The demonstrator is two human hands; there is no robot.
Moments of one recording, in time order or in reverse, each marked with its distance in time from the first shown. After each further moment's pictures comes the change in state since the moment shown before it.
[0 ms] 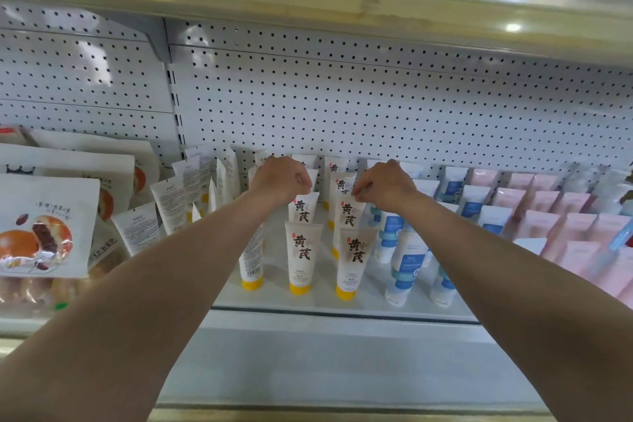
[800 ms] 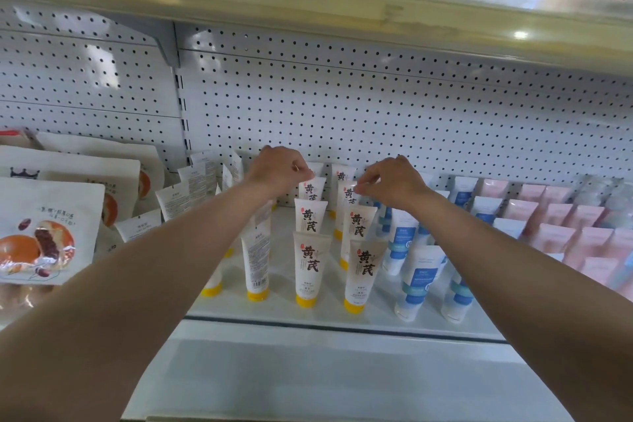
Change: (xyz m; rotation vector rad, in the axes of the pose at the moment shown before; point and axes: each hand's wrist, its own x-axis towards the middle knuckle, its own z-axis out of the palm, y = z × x) left_hand 0.023 -0.022 -0.022 -0.044 0.099 0.075; right_hand 0.013 -0.010 -0.016 0.046 0.032 -0.038
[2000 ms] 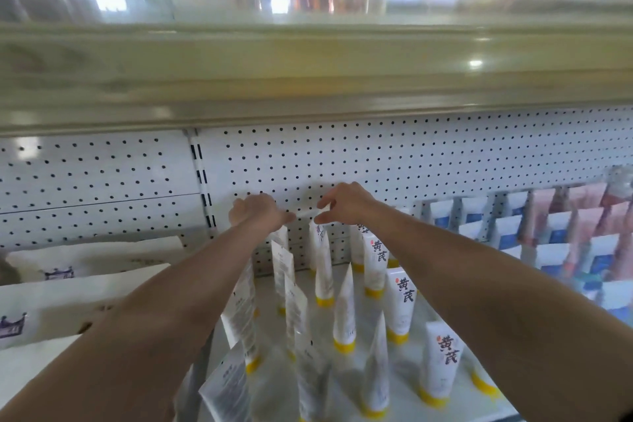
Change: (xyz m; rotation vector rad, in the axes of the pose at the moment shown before) left_hand 0.121 -0.159 -0.040 0.388 -0.186 -0.299; right_hand 0.175 -0.131 0.094 0.033 -0.088 0.128
